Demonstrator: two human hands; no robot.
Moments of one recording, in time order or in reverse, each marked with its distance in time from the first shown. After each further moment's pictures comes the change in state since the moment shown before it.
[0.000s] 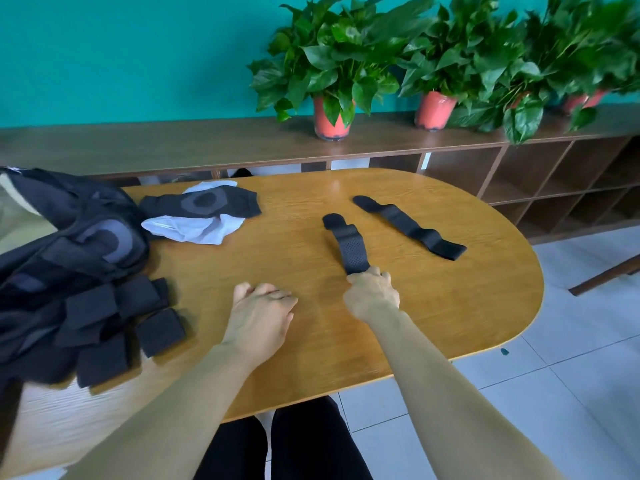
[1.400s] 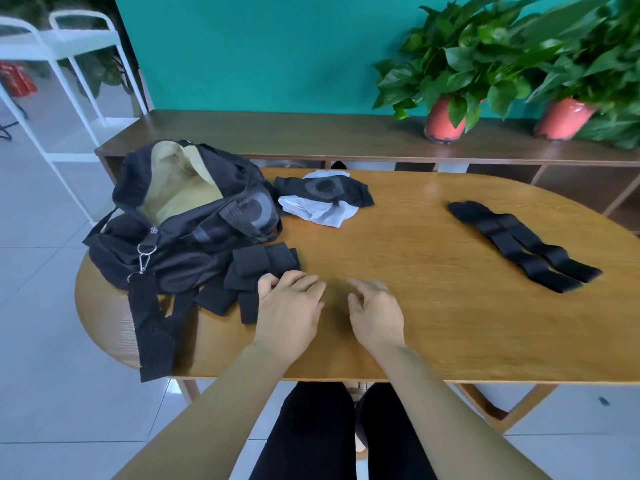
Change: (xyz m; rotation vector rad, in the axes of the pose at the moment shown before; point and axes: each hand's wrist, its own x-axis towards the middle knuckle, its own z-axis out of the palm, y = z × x) left_hand -0.104 -0.100 -0.040 0.082 0.311 -0.192; right_hand -0.081 -0.137 0.093 0.425 0.177 -0.406
